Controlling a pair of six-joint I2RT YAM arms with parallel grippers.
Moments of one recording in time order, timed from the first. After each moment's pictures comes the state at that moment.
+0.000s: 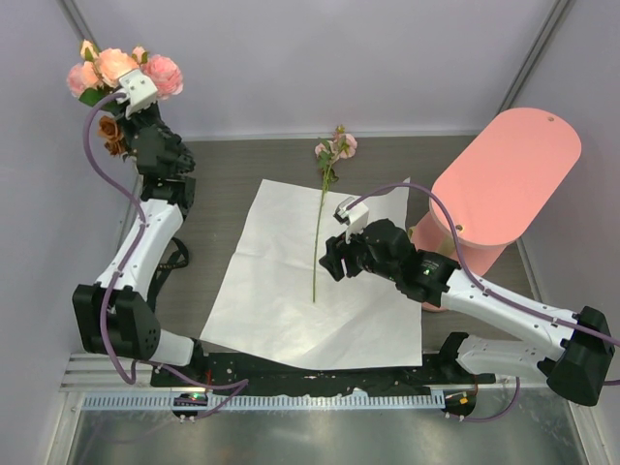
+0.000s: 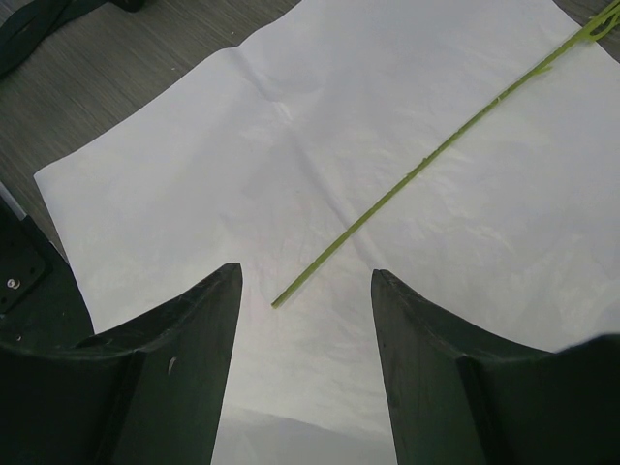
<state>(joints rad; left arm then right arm) -0.14 1.42 1.29 0.72 -0.88 0.46 0.92 1.09 0.84 -0.21 0.06 0.21</state>
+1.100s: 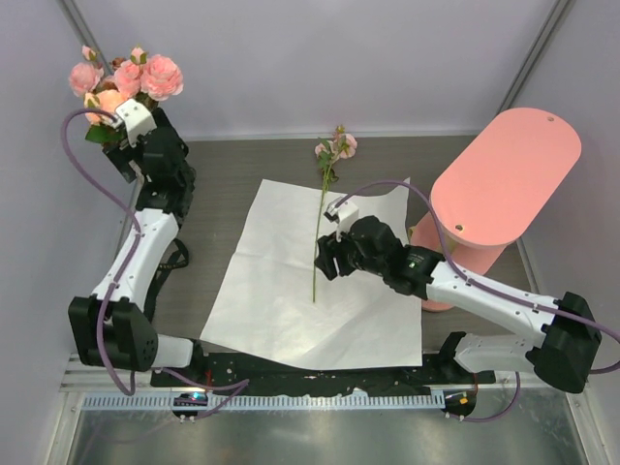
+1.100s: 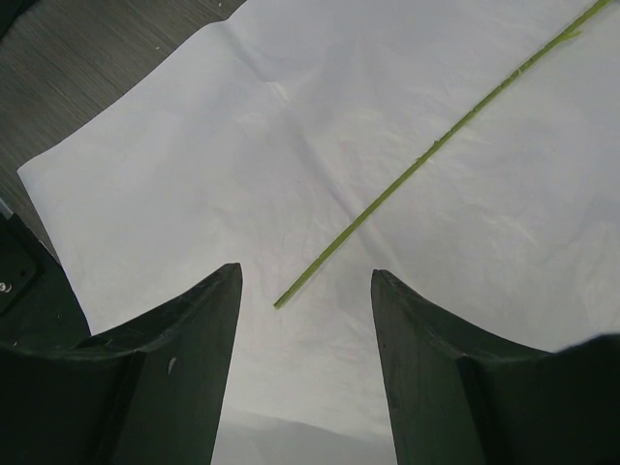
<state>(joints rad) -0.11 1.39 1.19 0.29 -0.95 -0.01 0.92 1.17 0.86 -0.22 0.06 0.24</state>
